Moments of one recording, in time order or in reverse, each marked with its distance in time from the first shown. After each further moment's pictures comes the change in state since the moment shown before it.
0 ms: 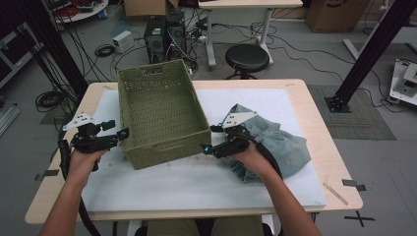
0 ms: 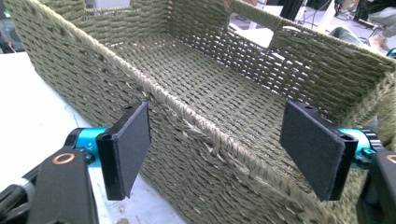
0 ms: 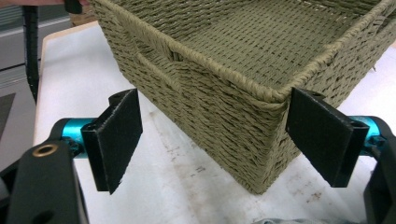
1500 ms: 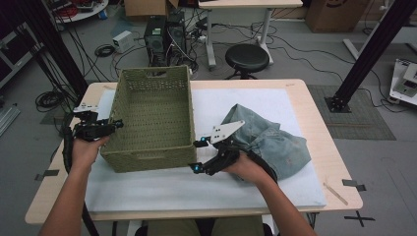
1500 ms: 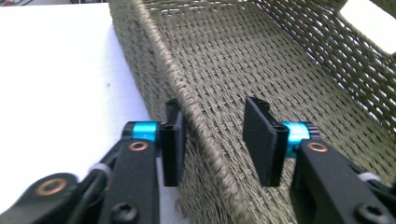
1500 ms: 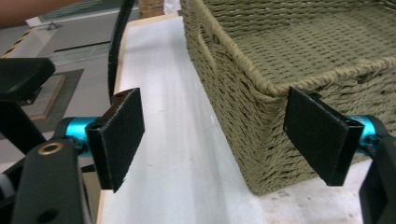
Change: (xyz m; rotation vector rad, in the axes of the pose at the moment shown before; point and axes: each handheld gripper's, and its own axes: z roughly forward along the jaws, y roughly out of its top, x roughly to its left) left arm 0.022 0.018 0.015 0.177 0.226 -0.102; right arm 0.038 0.002 0.016 0.008 0.232 -0.121
